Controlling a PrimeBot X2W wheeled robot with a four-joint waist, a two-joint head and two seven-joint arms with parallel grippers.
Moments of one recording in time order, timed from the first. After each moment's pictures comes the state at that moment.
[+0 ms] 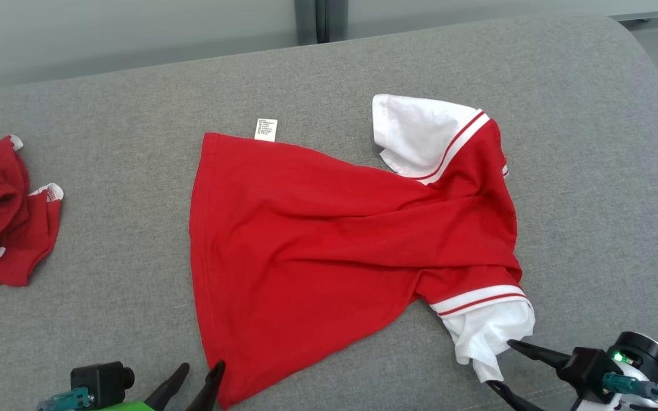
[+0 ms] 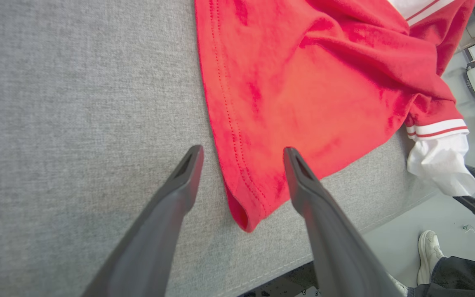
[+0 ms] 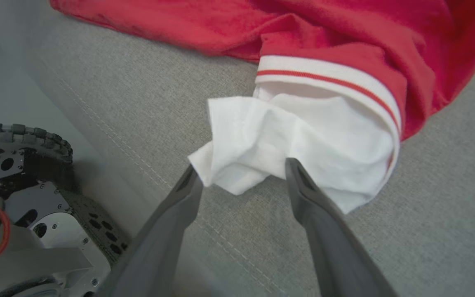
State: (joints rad) left arm 0.23 0.28 -0.31 -0.14 -0.82 0.04 0.21; right arm 0.04 -0.71 0.77 -0.04 0.35 0.13 -0.11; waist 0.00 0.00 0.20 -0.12
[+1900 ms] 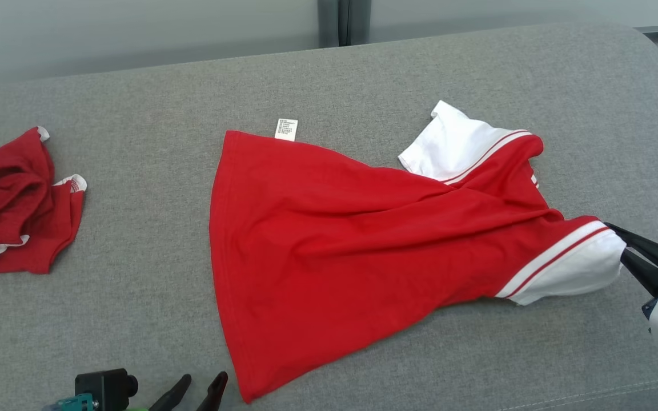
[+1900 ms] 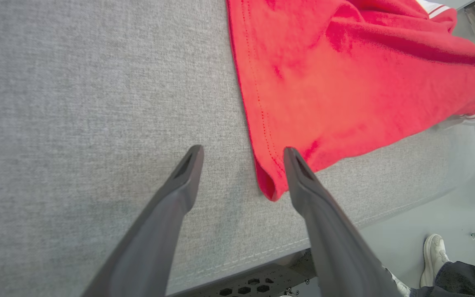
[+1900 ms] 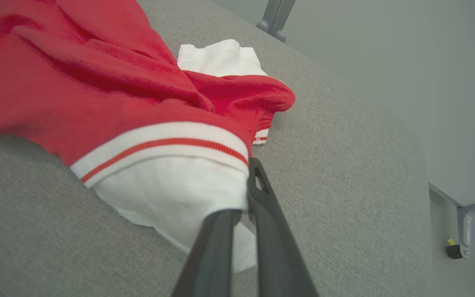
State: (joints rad) left arm 0.26 0.29 -0.31 -0.17 -0.82 0.06 0.24; right arm -0.14 -0.88 0.58 0.02 0.48 0.10 -0.05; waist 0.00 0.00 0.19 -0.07
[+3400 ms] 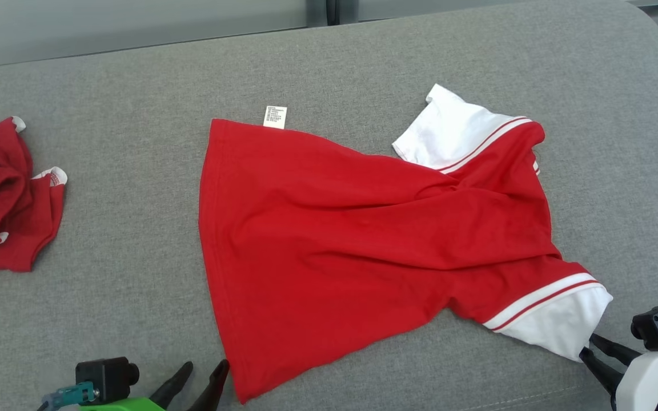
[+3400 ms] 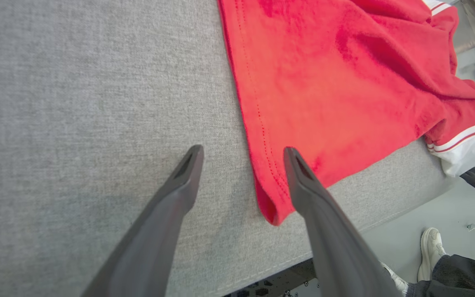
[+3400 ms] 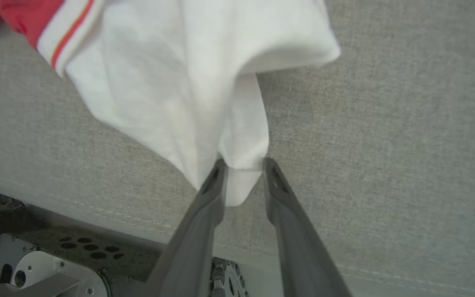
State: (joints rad) left arm 0.23 0.30 -0.31 -0.19 -0.81 0.07 0.24; right arm 0.07 -0.74 0.60 0.13 0.68 0.03 0.07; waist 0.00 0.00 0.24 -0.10
